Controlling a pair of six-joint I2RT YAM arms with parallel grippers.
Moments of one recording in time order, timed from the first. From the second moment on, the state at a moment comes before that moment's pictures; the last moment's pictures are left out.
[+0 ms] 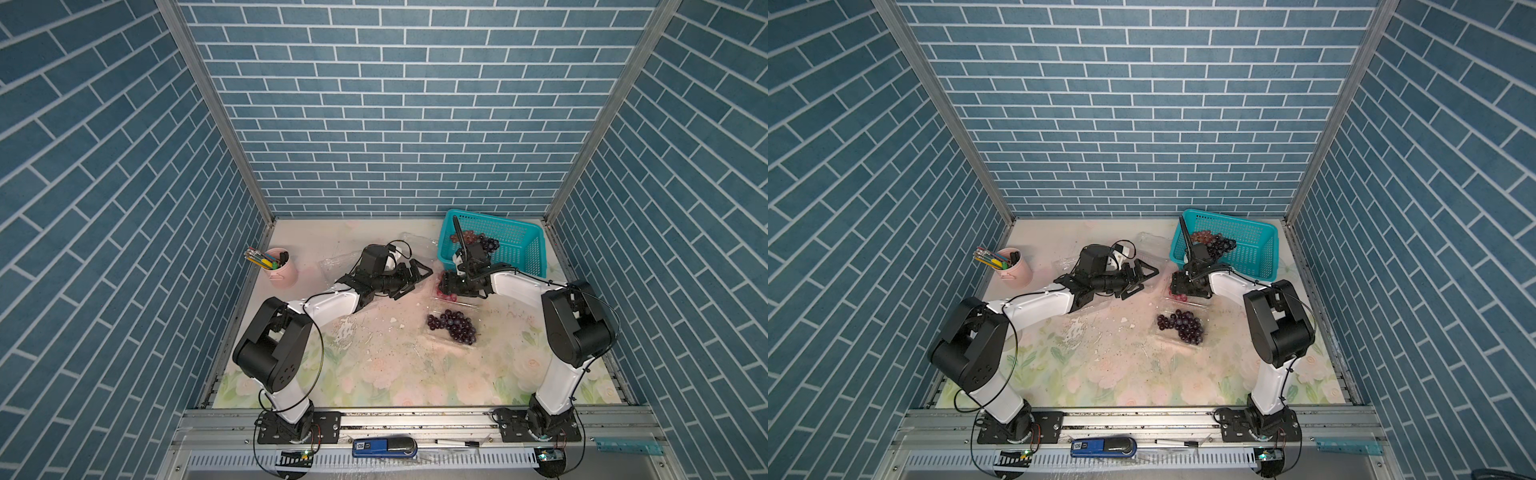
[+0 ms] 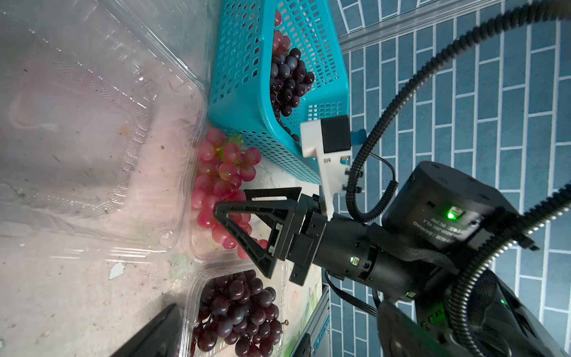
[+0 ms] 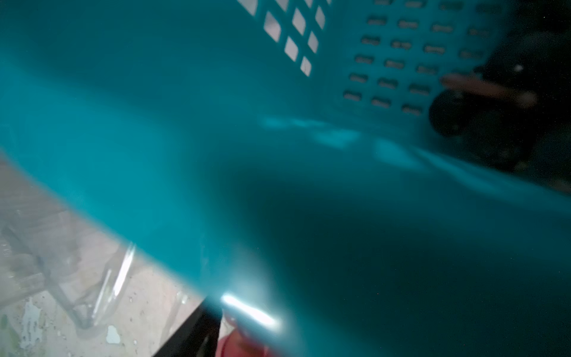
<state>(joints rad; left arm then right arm) -0.55 1.68 1.00 0.18 0.57 -1.04 0.46 1.84 1.16 -0.35 -0.18 0.44</state>
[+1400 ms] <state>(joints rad) -0.55 1.71 1.01 0.18 0.59 -1.02 0.50 1.52 1.02 -0.41 -0.30 0.48</state>
